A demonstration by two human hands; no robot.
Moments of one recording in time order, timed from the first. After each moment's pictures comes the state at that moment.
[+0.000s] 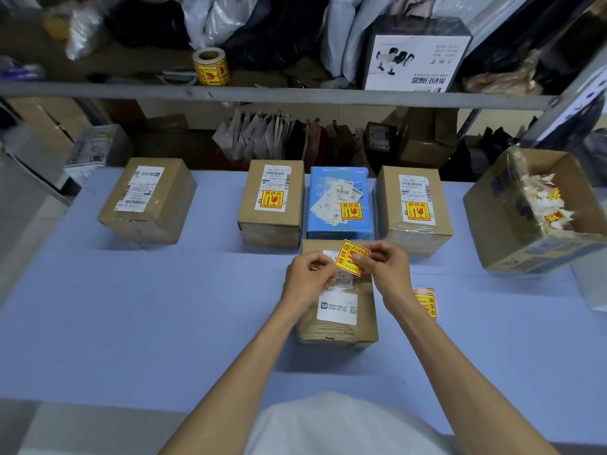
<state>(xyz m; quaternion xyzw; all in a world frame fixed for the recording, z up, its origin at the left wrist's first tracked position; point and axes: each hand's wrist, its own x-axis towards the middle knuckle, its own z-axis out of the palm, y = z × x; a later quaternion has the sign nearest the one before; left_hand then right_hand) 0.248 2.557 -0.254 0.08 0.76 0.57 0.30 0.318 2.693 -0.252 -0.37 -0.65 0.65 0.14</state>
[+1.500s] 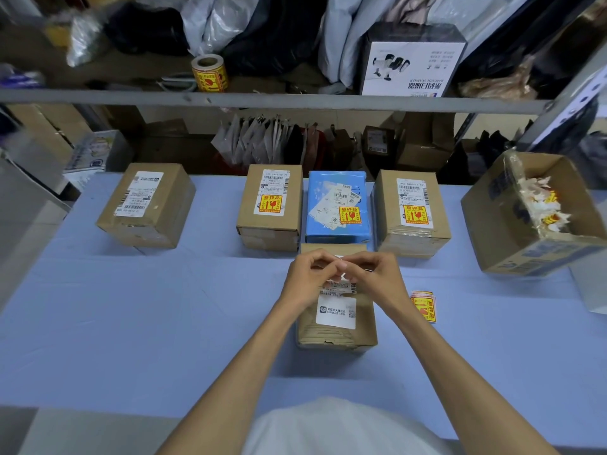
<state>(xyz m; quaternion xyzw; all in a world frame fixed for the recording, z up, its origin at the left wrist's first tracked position) 0.239 2.560 -0.252 0.17 0.72 0.60 0.30 0.323 2.687 -0.237 -0.24 -0.75 0.62 0.09</state>
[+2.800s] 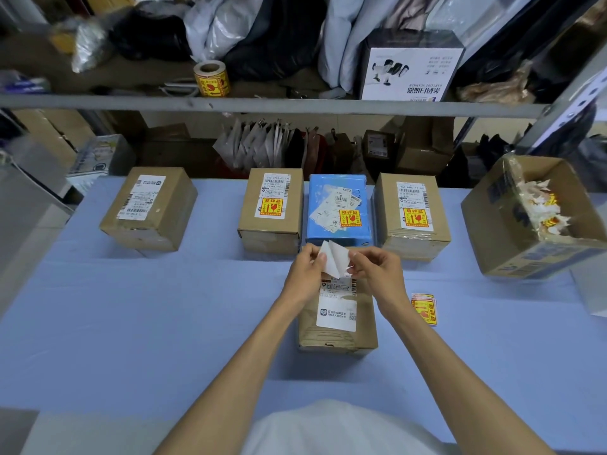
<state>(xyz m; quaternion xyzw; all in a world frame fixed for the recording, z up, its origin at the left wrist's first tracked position) 0.232 2.566 -0.252 0.10 0.77 0.55 0.31 0.313 2.684 -0.239 -0.34 -0.66 0.66 0.15</state>
